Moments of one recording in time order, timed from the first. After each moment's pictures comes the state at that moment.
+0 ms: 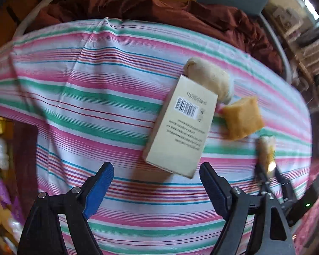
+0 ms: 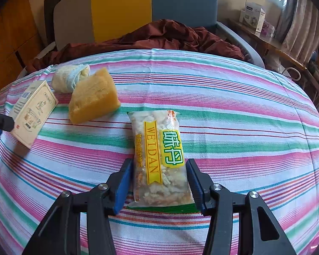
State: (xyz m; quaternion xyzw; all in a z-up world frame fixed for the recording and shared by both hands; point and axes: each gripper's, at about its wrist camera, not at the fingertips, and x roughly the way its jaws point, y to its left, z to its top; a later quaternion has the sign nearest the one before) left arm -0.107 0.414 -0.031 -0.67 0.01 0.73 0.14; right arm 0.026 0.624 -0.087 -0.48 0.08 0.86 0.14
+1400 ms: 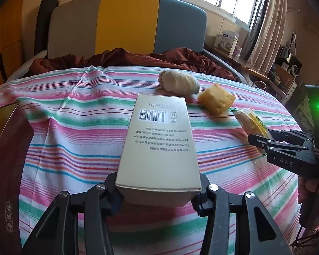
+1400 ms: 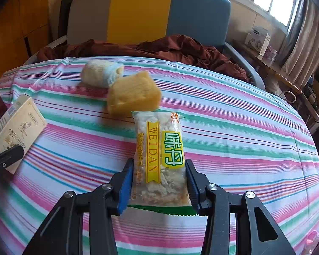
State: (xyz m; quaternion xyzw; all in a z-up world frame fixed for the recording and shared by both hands) left arm -0.006 0.343 -0.069 -0.41 0.04 0.87 0.28; right arm 0.034 0.559 -0.076 -0.45 0.01 0.88 0.14
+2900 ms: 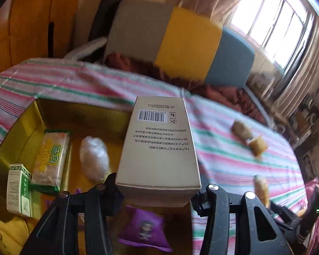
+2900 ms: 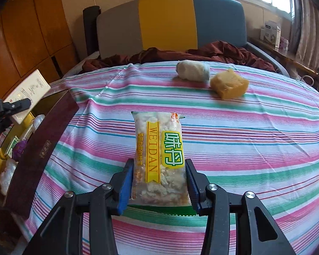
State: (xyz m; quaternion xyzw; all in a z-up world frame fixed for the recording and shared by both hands) left arm -0.066 0.146 -0.017 -0.44 -0.07 0.88 0.19; right arm 0.070 0.398 -0.067 -0.40 0.10 0.91 0.08
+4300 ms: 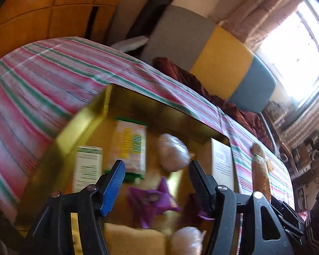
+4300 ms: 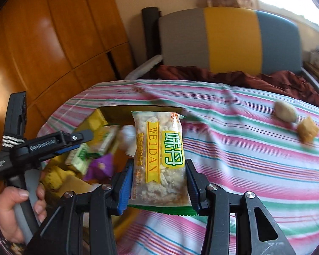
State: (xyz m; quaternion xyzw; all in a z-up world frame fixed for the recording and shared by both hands) left arm -0.053 0.011 -0.014 -0.43 -0.17 0.88 0.12; right arm 0.015 0.234 -0.005 -0.37 0.09 0.92 -0.08
